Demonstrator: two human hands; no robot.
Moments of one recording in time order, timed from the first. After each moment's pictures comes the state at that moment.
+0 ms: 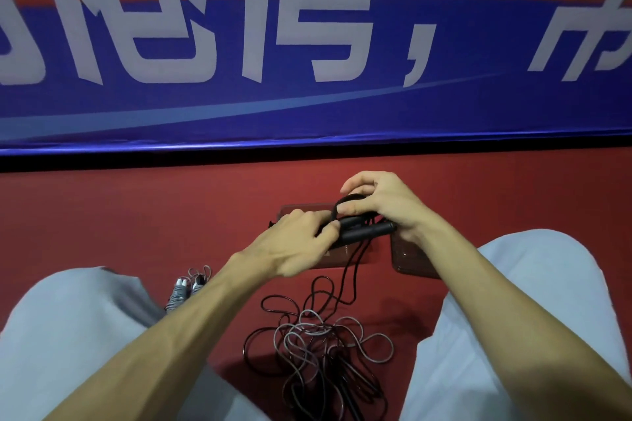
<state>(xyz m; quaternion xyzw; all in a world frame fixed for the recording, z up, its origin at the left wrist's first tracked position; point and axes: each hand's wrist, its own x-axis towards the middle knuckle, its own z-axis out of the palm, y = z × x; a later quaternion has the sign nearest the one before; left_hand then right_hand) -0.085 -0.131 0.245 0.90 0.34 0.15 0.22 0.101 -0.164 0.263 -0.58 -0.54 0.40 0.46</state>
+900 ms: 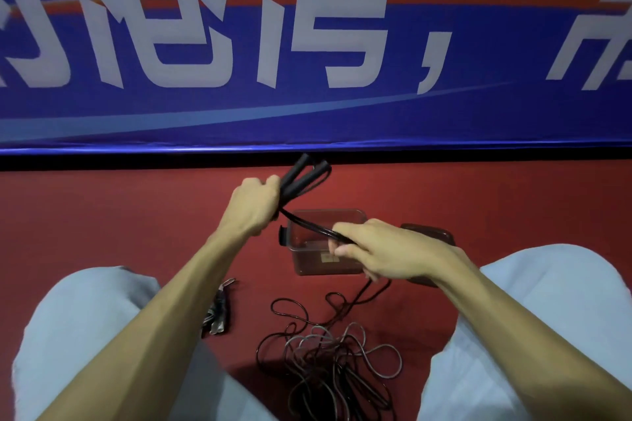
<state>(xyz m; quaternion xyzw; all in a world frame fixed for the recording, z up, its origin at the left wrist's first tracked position) -0.118 -0.064 0.254 0.69 0.56 0.33 0.32 0.071 -0.187 0.263 -0.56 -0.80 0.21 0.09</state>
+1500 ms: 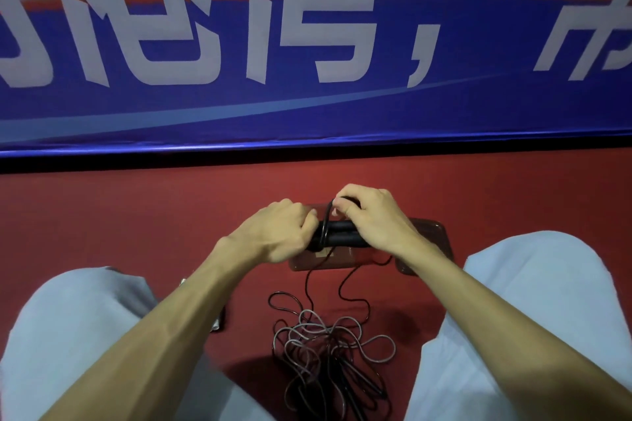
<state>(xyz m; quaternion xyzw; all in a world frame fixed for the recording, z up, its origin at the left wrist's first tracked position) -0.098 -0.107 0.252 0.92 0.37 0.11 0.12 0.077 -0.165 0.247 -0.65 -0.66 0.12 0.35</state>
